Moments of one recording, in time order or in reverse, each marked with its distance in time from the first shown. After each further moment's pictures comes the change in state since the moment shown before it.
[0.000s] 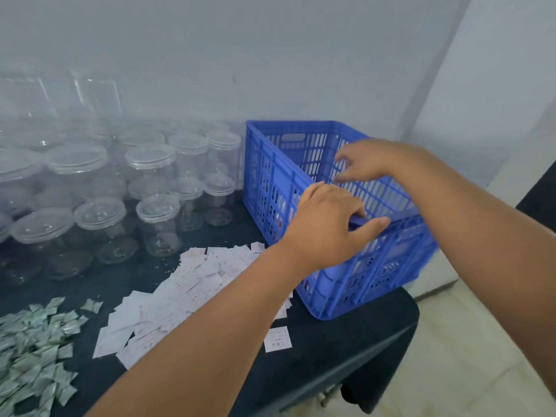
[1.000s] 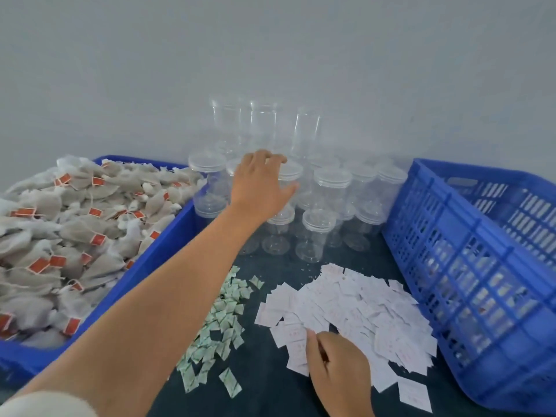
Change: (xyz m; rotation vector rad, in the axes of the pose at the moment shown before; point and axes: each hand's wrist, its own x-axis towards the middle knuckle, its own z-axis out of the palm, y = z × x) left_hand -0.138 -0.200 -0.254 0.704 0.296 -0.659; right_hand -0.148 -0.312 0.259 0.751 0.617 -0.412
